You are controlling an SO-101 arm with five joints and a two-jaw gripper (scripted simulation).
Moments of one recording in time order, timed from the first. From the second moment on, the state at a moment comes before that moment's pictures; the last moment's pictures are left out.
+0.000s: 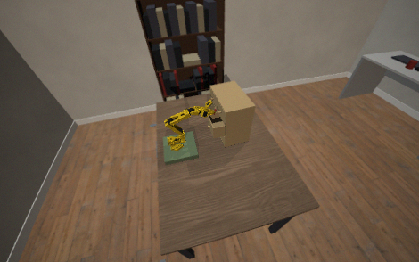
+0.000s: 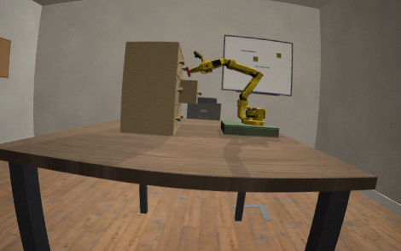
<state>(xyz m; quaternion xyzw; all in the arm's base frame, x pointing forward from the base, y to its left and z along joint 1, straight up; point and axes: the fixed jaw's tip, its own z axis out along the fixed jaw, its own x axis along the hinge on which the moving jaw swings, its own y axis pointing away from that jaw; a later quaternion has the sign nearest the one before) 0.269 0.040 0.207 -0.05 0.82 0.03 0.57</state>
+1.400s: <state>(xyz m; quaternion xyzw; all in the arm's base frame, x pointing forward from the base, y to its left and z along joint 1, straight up) 0.269 0.040 0.171 -0.05 0.82 0.03 0.57</state>
